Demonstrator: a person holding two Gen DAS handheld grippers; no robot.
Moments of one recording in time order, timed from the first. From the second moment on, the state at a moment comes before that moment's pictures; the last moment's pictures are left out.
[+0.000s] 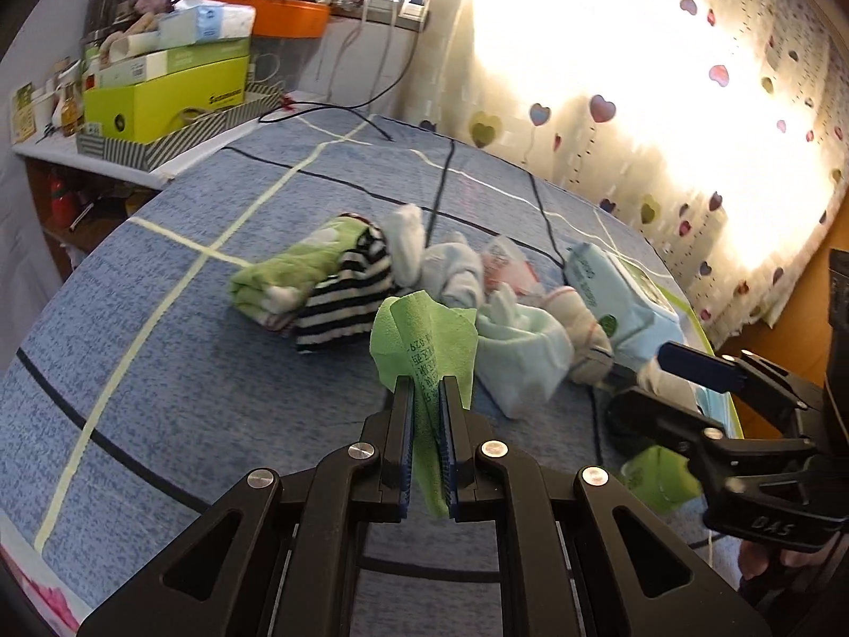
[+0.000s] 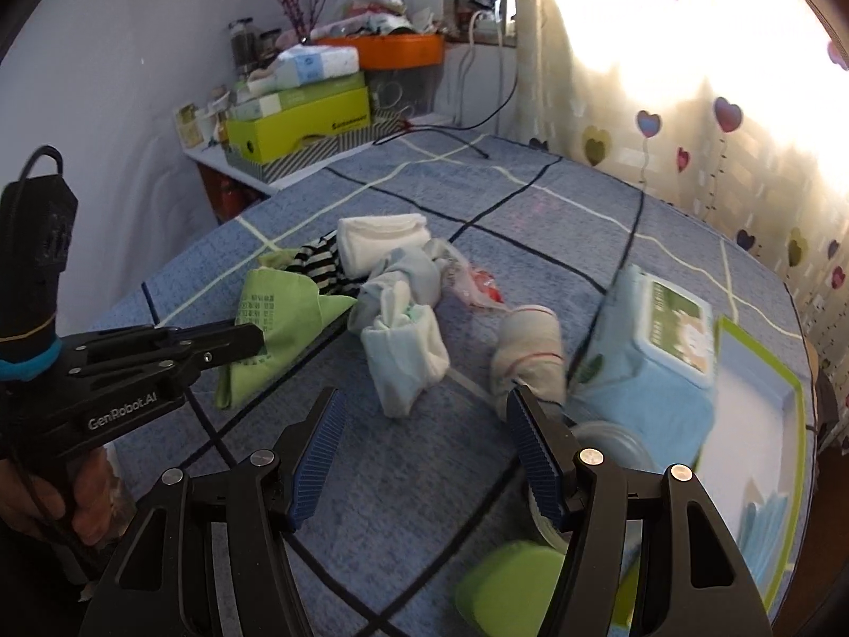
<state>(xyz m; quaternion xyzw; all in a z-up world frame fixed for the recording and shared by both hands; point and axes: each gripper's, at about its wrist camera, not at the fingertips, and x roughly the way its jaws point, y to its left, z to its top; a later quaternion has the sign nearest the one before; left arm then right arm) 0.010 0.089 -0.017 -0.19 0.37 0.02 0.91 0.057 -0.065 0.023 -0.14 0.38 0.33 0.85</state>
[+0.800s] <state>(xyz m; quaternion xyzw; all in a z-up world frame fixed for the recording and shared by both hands) 0.018 0.104 -0.021 -0.21 0.37 0.02 0.91 0.089 -0.012 -0.003 -0.19 0.41 0.33 0.83</state>
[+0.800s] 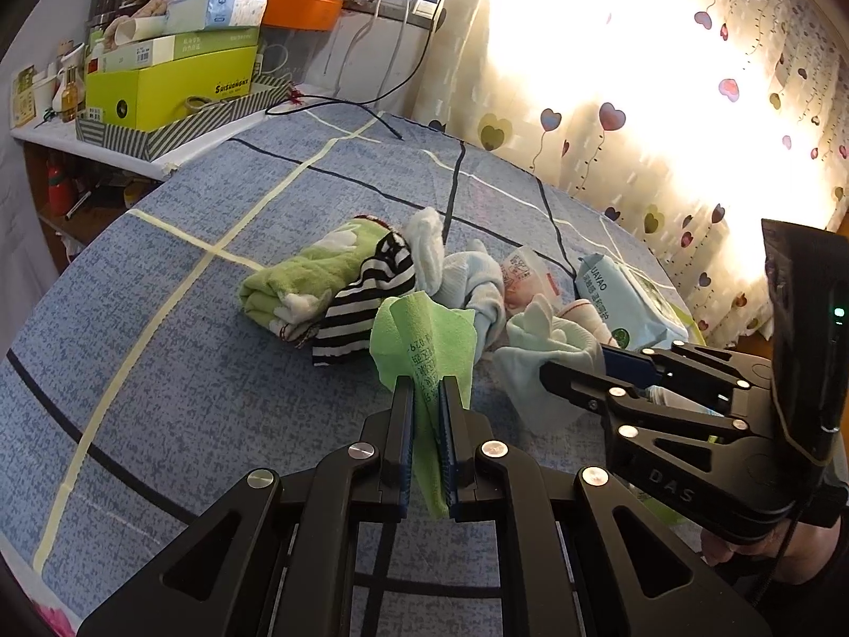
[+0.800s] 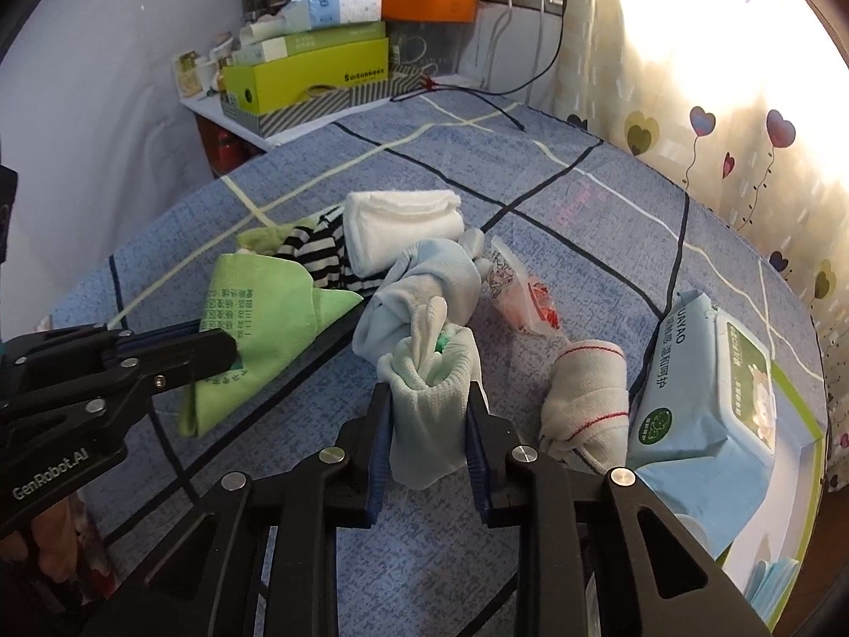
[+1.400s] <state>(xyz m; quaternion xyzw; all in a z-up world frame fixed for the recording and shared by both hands) 0.026 0.057 0.012 -0.17 0.35 -0.01 0.92 0.061 -0.072 0.044 -0.12 0.35 0.33 0.87</state>
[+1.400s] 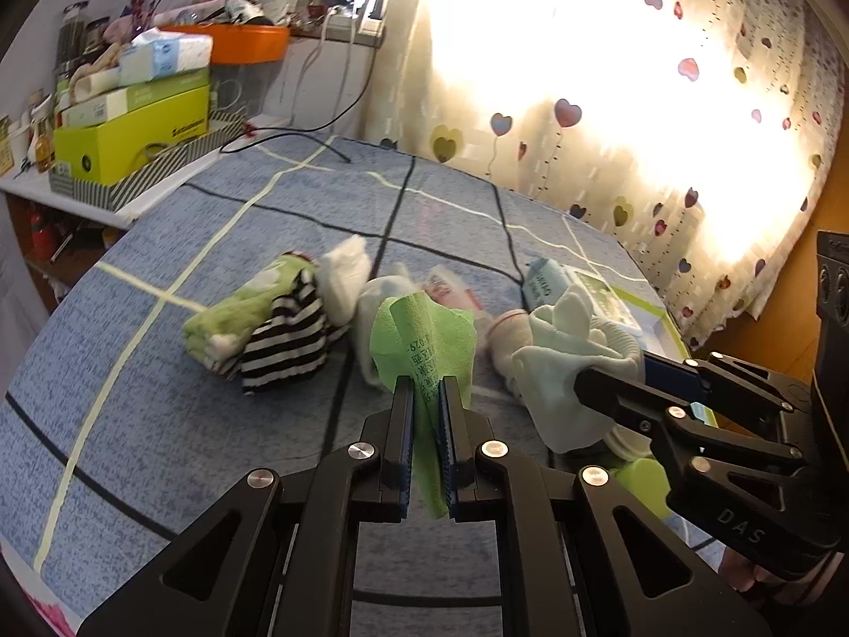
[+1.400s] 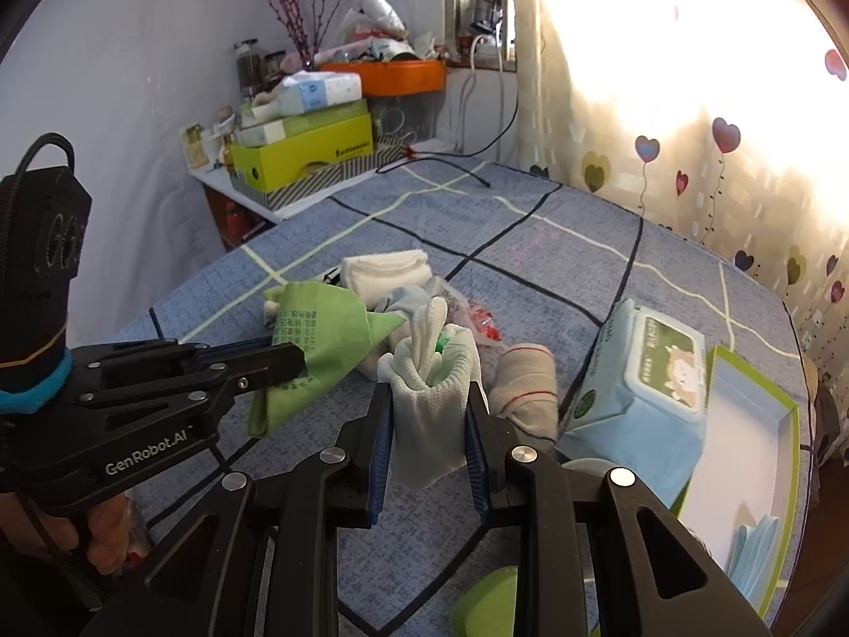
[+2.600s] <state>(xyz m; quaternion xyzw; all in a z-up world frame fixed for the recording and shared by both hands) 0.037 -0.034 0.058 -0.11 0.33 -0.10 0.93 0.026 -0.178 0.079 -0.06 0.30 0.26 0.91</state>
